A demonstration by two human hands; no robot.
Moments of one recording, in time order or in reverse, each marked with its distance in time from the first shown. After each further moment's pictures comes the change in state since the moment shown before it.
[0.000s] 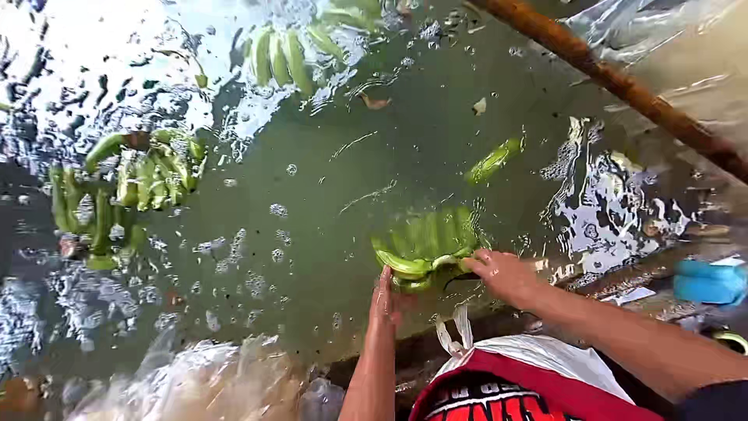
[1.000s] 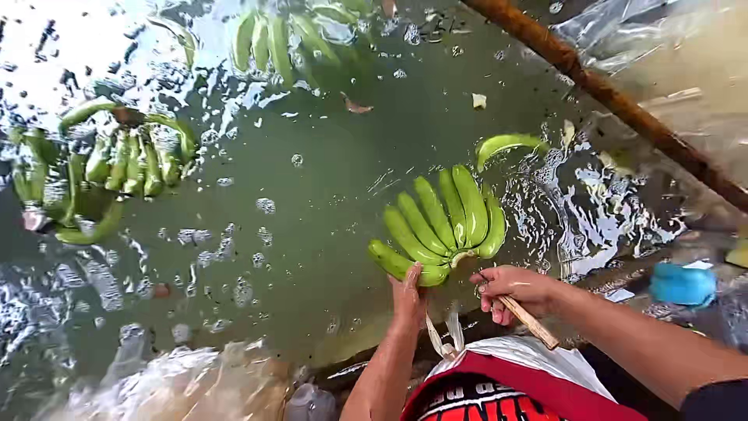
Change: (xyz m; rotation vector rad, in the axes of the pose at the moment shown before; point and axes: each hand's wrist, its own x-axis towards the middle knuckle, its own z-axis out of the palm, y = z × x) left_hand -0.010 -0.013 0.067 -0.211 0.004 0.145; right_hand -0.025 0.005 -0.020 1.300 -0.293 0.469
